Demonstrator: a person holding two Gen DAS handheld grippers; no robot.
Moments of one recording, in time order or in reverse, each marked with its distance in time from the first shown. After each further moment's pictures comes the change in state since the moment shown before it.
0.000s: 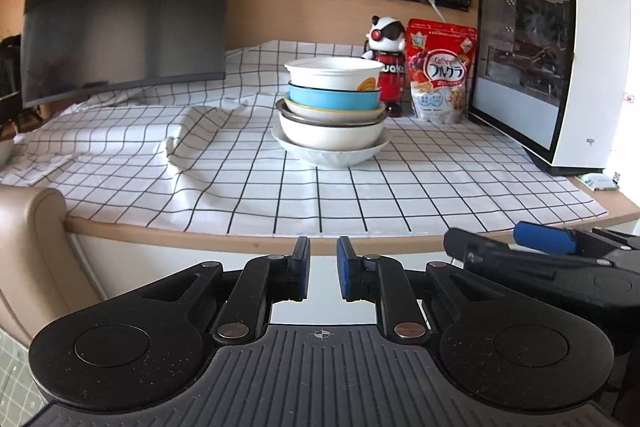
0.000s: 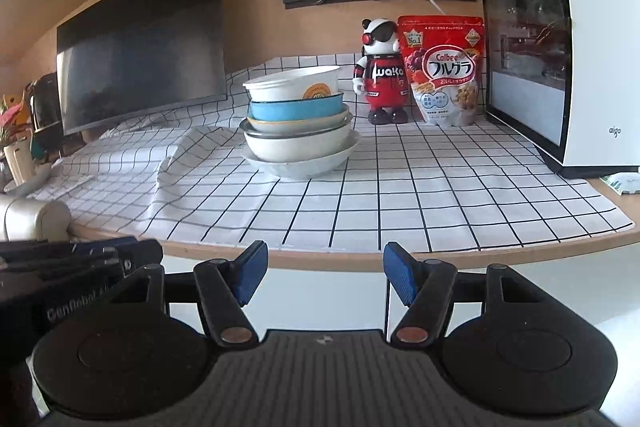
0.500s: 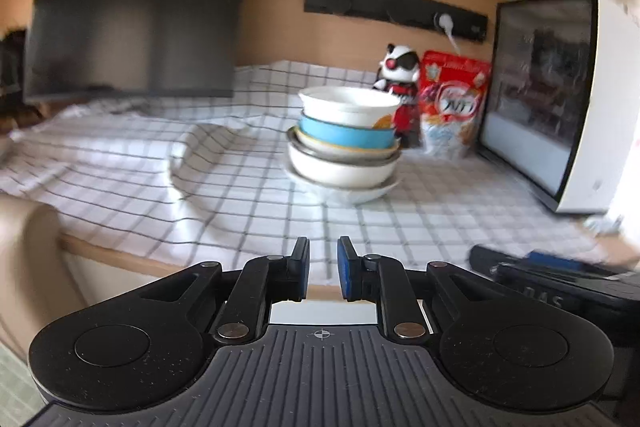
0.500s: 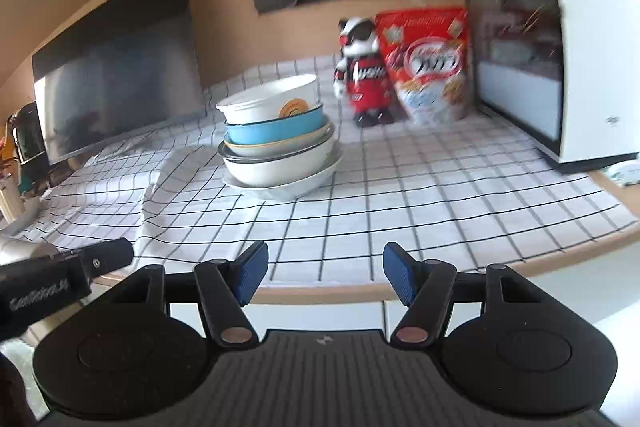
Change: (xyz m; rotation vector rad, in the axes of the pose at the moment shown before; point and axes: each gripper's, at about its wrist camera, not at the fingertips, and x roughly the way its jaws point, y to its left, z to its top) left arm 0.014 0.013 0.023 -0.049 -0.047 0.012; right arm 0.012 -0.010 0.017 0.077 -0.026 -0.044
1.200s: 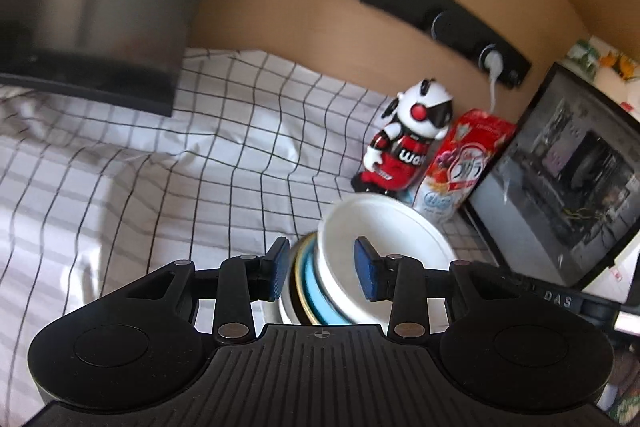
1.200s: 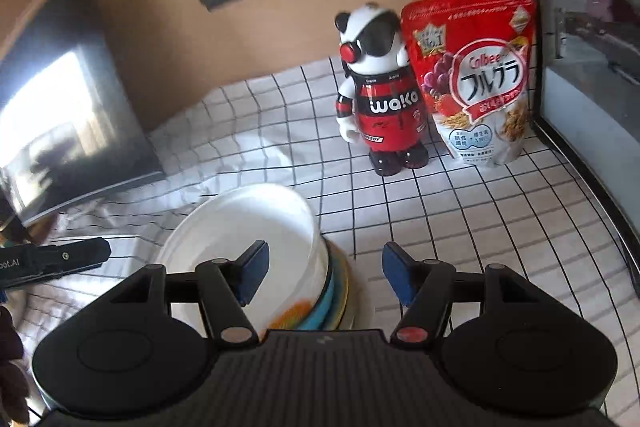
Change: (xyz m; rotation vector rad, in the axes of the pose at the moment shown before) left arm 0.216 0.106 0.218 -0.205 0.246 -0.307; right arm 0.203 -0.017 0.201 0.139 0.220 0.062
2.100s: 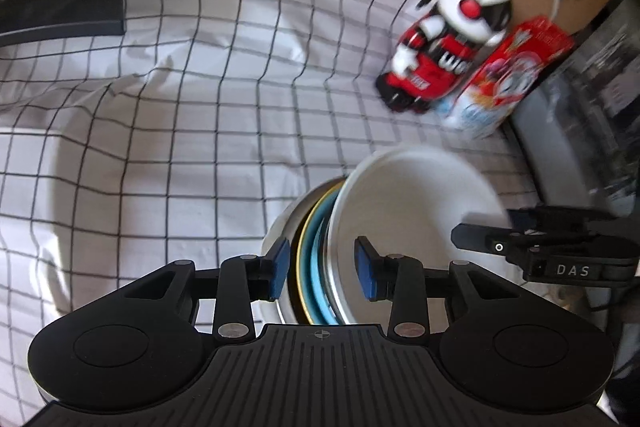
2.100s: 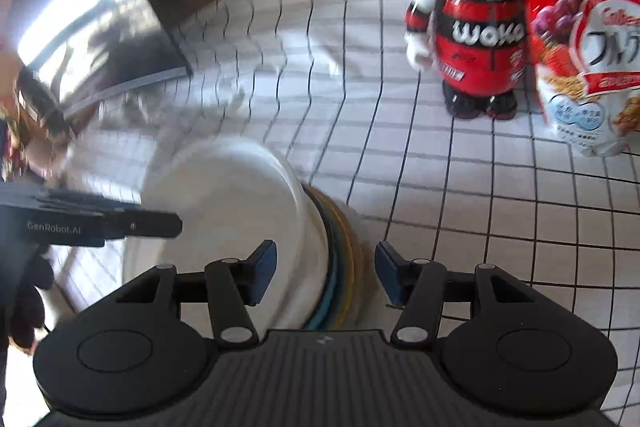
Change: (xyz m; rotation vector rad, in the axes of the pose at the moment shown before) left arm 0.123 0.011 0.051 0.015 0.429 0.016; right arm 0.121 -0.016 0.069 -0.132 0.383 0.173
